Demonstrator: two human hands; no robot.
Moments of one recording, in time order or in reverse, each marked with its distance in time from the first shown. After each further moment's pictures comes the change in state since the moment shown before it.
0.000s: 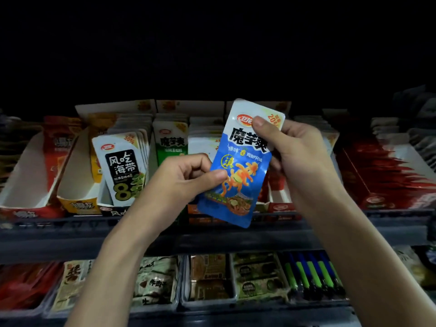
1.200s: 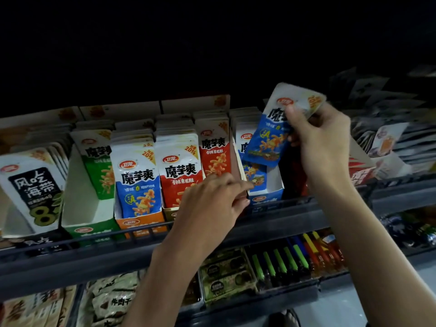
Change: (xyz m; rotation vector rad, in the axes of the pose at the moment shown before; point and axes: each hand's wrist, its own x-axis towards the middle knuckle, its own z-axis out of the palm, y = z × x) left_hand 0.037 -0.041 0.132 1.068 -0.180 0.273; right_hand 0.030 0.009 -0.150 -0.350 0.445 -0.407
